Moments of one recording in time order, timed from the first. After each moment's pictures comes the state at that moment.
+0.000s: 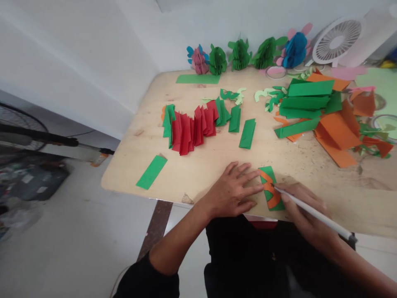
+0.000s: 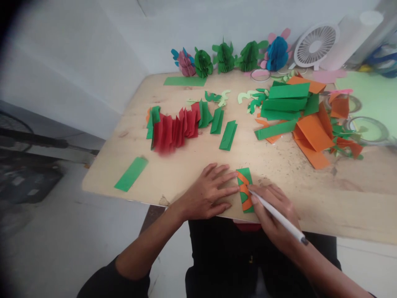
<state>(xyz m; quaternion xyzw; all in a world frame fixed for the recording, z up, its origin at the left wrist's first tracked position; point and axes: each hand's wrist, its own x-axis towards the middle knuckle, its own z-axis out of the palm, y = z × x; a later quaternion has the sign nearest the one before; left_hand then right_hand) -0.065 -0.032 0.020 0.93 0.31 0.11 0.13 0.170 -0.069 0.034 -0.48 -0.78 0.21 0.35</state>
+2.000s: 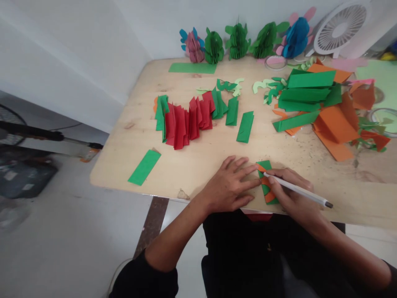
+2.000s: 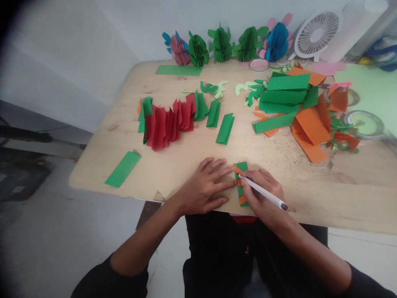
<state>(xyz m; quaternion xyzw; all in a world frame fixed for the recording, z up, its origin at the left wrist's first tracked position) -0.064 -0.032 0.019 0.93 0.32 0.11 0.13 0.153 -0.050 0.032 -0.52 -0.76 0.18 0.34</state>
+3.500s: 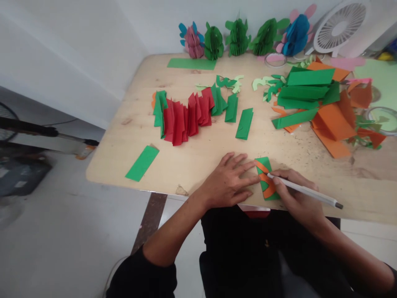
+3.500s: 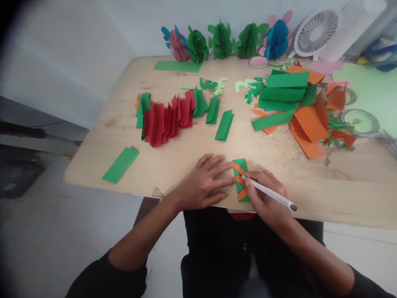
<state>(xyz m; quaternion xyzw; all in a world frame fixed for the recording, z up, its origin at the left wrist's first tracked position) -0.064 -0.032 0.022 0.93 0.32 0.11 0.14 0.164 -0.062 0.032 -0.55 -0.74 0.19 0.32</state>
